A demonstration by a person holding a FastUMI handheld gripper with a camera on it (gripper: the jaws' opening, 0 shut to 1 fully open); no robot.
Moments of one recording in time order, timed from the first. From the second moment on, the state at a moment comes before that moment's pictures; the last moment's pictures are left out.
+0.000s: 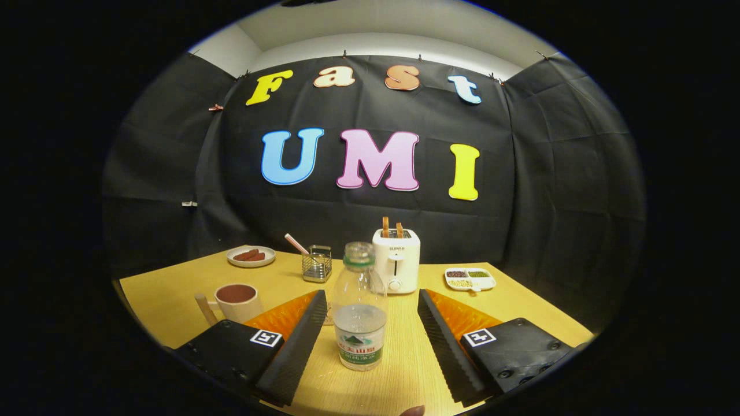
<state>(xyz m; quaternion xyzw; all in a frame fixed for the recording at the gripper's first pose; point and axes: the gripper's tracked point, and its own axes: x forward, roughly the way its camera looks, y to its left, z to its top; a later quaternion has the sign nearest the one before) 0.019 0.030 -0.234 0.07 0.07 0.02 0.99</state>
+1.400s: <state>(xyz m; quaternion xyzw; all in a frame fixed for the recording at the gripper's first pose) 0.079 0.040 -0.310 0.10 0.10 0.02 0.99</state>
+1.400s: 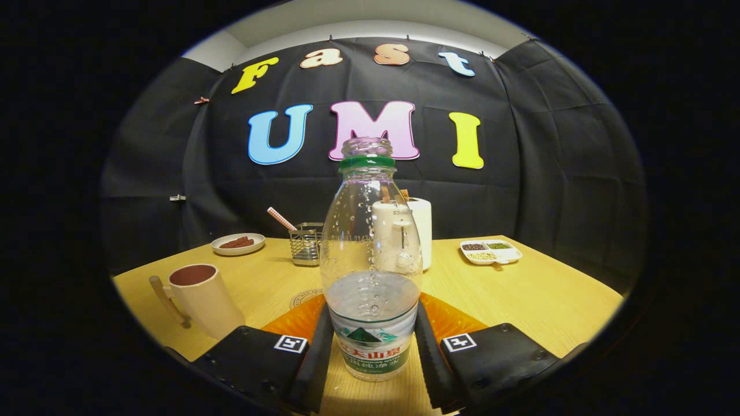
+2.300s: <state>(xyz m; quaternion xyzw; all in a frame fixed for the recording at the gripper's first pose) 0.090 0.026 -0.198 -0.02 0.10 0.01 0.99</state>
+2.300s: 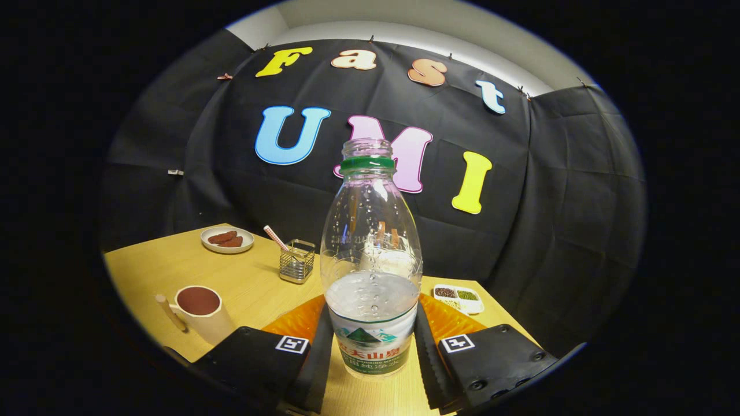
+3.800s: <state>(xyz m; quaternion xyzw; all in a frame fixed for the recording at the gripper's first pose) 0.076 0.129 -0.178 -0.33 0.10 0.11 0.93</state>
